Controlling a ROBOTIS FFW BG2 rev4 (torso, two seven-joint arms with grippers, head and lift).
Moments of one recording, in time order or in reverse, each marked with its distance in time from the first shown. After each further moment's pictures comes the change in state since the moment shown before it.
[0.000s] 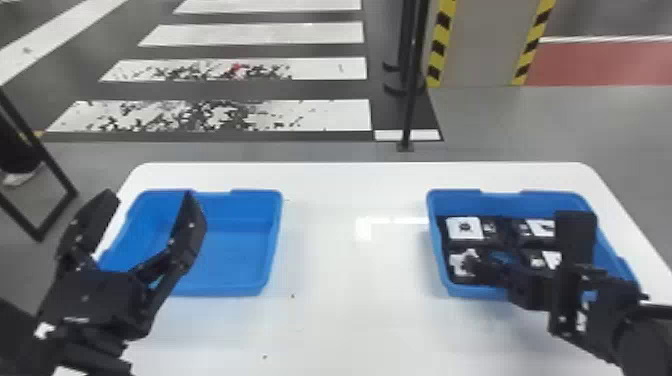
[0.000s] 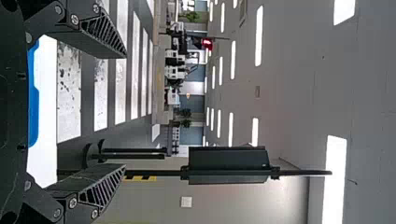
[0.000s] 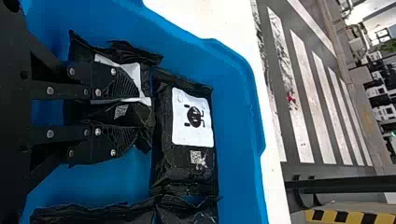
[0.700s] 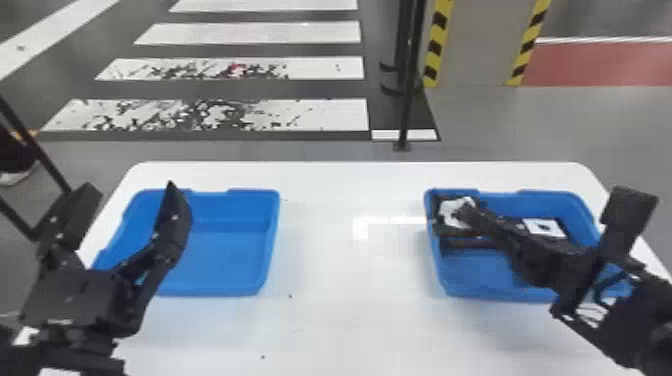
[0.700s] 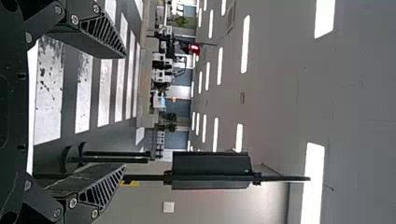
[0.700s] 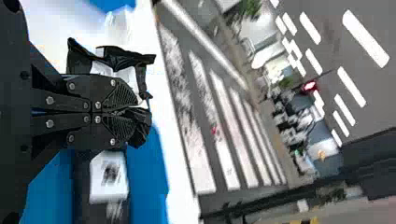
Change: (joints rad) left arm -0.002 -0.010 -0.004 0.016 0.036 -0.087 0.011; right arm 0.133 0.023 -0.062 -0.254 -0.275 -0.213 0.045
